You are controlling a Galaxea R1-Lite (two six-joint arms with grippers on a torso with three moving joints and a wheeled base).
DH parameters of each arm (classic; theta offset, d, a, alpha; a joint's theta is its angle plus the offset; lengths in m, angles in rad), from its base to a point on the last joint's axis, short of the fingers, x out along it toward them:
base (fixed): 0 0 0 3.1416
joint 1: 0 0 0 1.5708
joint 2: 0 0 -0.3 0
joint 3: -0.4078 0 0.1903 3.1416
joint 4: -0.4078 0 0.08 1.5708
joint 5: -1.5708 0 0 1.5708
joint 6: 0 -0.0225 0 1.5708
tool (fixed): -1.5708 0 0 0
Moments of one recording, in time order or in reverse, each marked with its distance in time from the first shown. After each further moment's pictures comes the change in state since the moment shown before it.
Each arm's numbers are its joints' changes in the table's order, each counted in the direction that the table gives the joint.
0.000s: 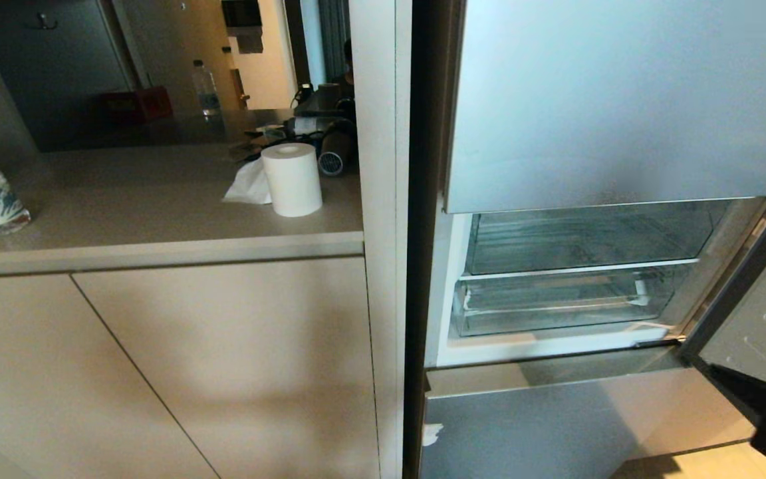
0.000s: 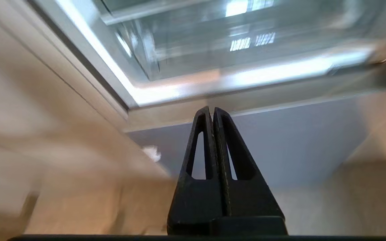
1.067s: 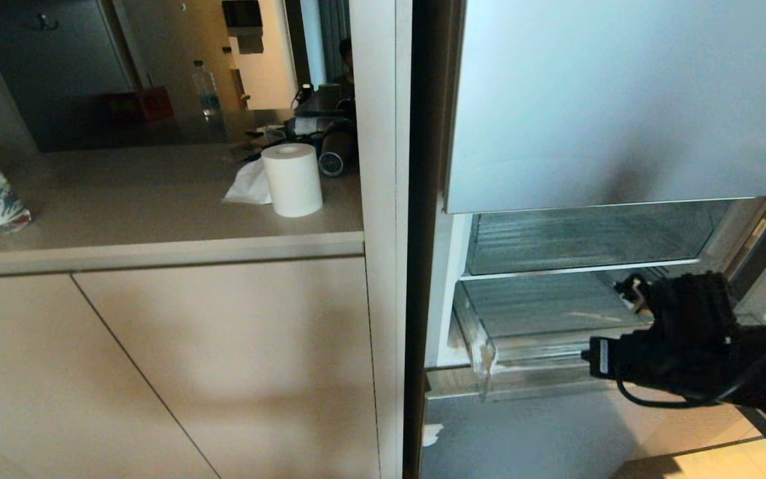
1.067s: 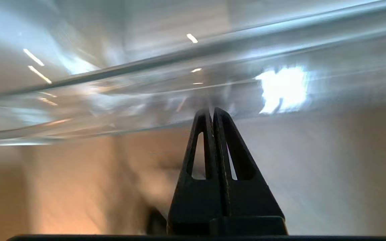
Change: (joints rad) left arm 0.000 0.000 0.000 0.000 0.000 0.000; right arm 0.002 0.835 -0.446 -0.042 -0.053 -0.041
